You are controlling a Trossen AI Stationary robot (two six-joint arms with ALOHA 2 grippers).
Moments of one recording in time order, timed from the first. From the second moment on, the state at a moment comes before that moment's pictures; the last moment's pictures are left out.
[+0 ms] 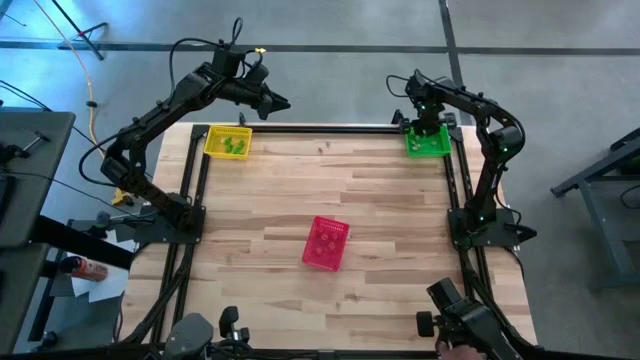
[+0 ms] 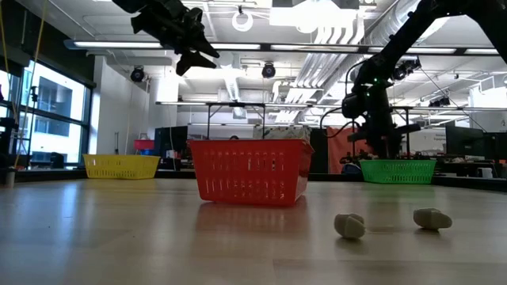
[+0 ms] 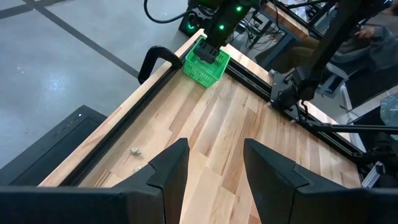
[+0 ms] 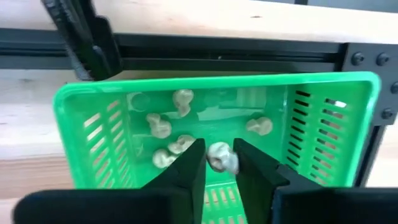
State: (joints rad) left arm 0.93 1.50 1.44 -0.57 0.67 -0.05; right arm -1.15 1.91 1.39 -1.06 0.15 0.39
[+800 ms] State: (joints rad) left arm 0.94 1.47 1.44 -0.57 0.67 -0.01; right arm -1.12 1.77 1.65 -0.83 -0.21 0.24
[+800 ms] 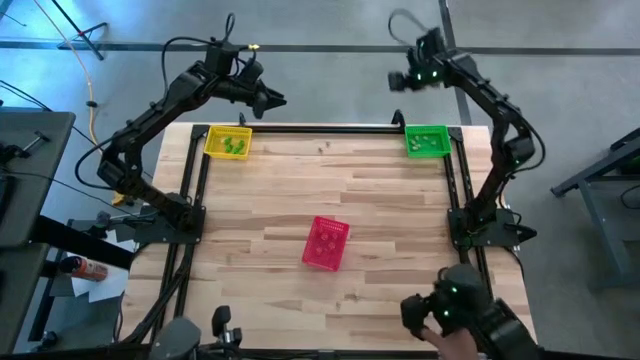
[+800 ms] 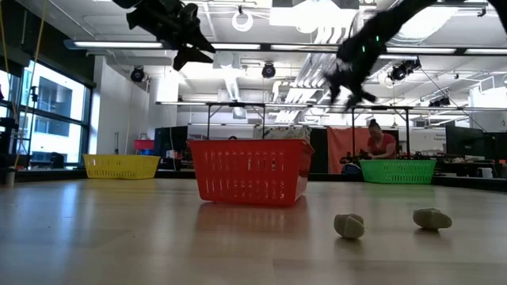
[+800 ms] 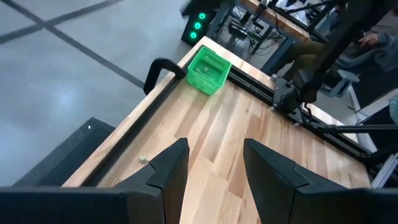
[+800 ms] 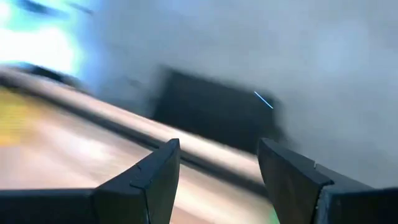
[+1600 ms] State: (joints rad) left arm 0.85 1.44 1.44 -0.31 0.77 -0.06; right arm -0.71 1.72 1.93 -0.62 -0.79 -0.09
